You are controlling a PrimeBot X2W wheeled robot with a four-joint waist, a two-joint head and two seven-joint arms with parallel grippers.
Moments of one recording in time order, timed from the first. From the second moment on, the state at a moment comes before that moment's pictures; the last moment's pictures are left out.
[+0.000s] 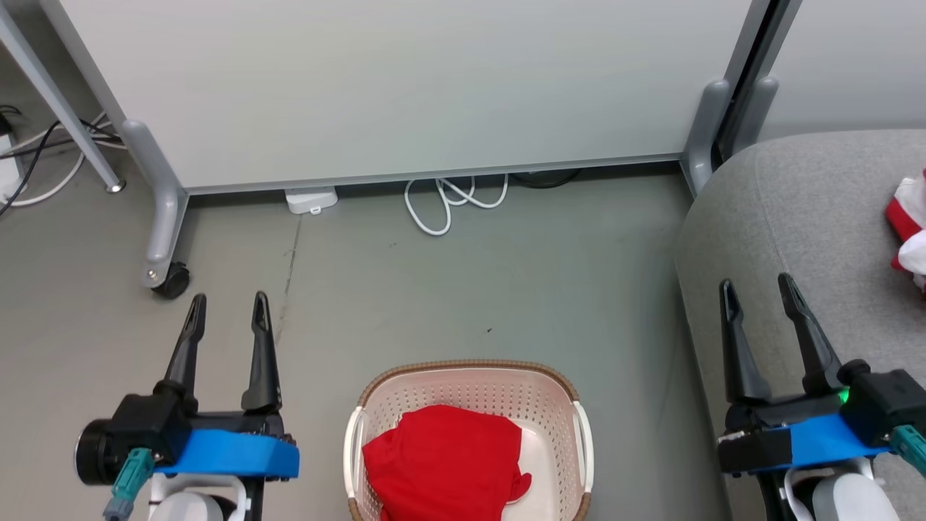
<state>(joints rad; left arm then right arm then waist) -0.11 0.10 -0.06 0.17 -0.20 -0.09 -0.26 -0.11 -0.05 -0.03 0.10 0.14 0.13 -0.26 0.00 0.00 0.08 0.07</state>
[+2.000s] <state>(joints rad) -0.59 0.29 -0.74 0.68 -0.23 -0.13 -0.26 -0.32 -0.05 0.00 0.04 0.12 0.13 -0.26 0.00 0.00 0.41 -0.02</state>
